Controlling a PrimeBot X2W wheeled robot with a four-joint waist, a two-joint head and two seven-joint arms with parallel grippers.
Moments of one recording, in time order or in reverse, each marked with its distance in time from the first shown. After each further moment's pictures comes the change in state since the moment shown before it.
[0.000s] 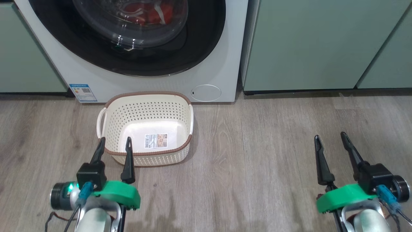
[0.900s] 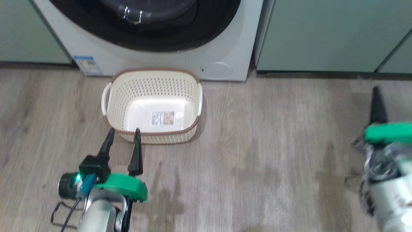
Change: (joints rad) left arm -0.024 -0.002 -0.044 -0.021 -0.069 -0.026 0.000; right arm -0.355 -0.155 0.067 0.322 1.133 0.000 0.016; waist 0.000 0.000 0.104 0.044
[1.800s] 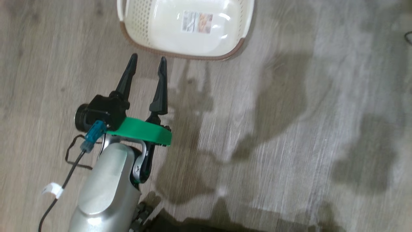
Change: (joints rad) left arm -0.282 -0.010 -0.168 -0.108 -0.144 0.028 0.000; right arm -0.728 -0.257 0.076 0.124 0.435 0.000 0.666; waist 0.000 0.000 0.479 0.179
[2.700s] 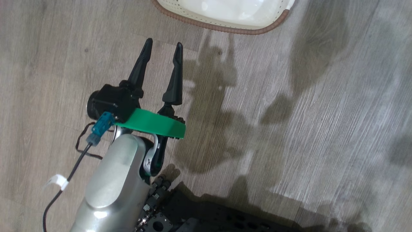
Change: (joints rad) left arm -0.055 -0.006 -0.084 -0.054 -0.075 0.035 0.000; right arm -0.390 -0.017 0.104 0.123 -0.088 0.000 0.115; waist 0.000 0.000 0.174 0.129
